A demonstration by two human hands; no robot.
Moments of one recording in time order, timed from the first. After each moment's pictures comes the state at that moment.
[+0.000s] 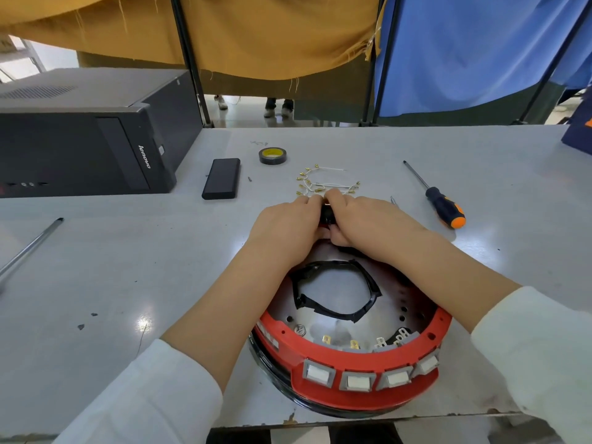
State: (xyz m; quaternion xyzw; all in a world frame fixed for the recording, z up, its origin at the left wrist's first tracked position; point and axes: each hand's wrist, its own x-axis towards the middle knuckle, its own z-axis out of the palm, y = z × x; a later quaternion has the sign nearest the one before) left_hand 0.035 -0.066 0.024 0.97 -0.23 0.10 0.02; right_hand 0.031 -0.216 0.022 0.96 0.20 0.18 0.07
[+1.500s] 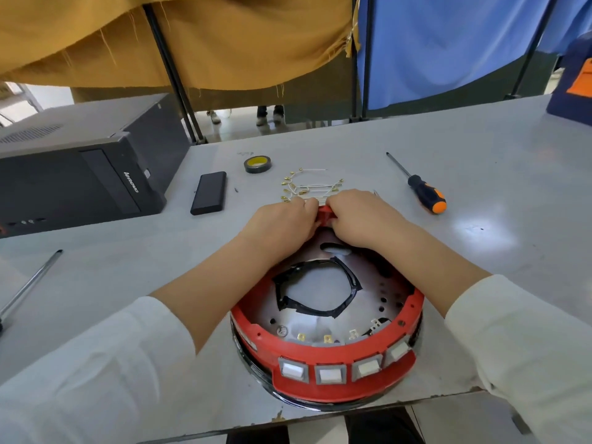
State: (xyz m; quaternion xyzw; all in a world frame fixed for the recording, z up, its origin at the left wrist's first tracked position) left_hand 0.045 -0.088 0.022 0.92 -0.30 0.19 -0.17; right_hand 0.026 -0.232 0.032 0.99 0.08 0.07 -0.07
